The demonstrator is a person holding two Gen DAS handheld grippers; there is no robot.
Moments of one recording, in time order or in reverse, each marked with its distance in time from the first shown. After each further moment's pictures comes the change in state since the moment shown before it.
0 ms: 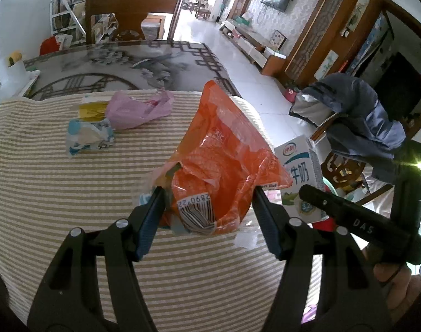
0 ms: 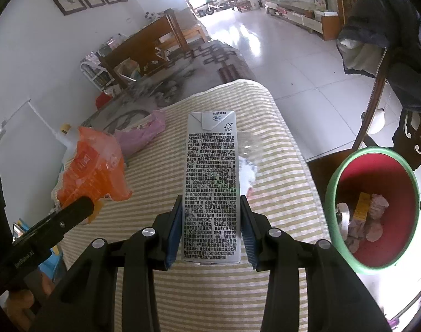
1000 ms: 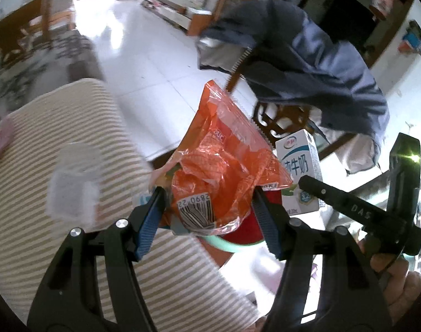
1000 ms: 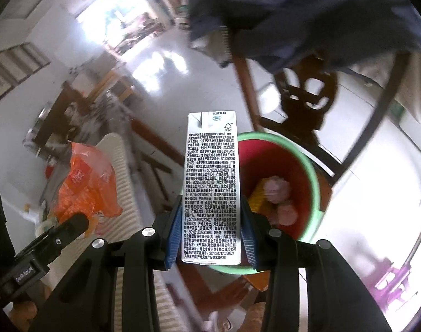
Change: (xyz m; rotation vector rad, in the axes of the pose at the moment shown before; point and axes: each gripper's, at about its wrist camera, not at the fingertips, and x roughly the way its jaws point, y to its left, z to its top) left arm 0.107 -0.221 -0.010 0.303 0.193 -0.235; right arm -0.097 -0.226 -0.027 0.403 -0.117 -0.207
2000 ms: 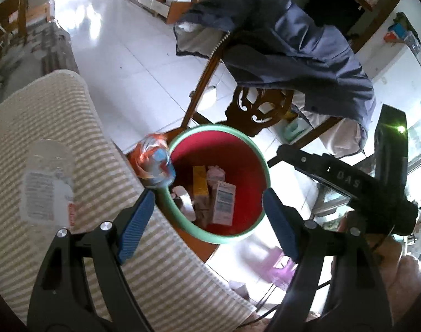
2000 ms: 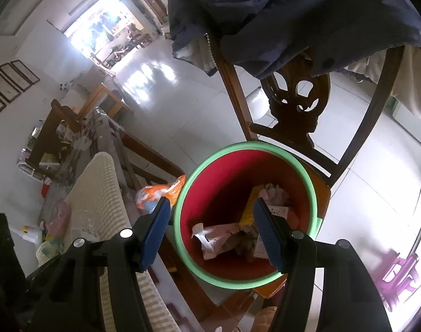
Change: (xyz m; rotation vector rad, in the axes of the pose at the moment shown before) left arm 0.007 0.005 -0.004 0.026 0.050 -0.097; right arm 0.011 0.009 0.010 0.049 -0.042 -0.019
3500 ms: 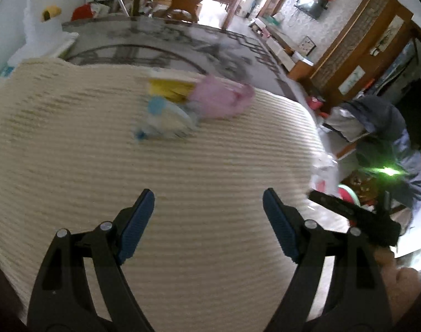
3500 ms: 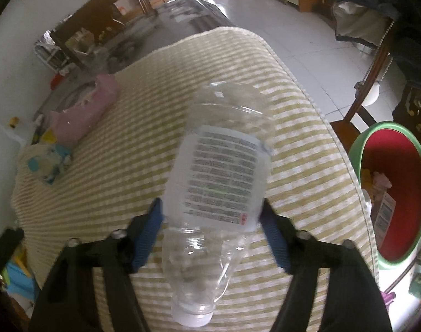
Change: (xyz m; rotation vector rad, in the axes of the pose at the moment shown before) left arm -0.195 0.288 -0.125 -0.473 -0.230 0.363; right arm 0.138 0.257 -0.125 -0.422 0.265 -0.021
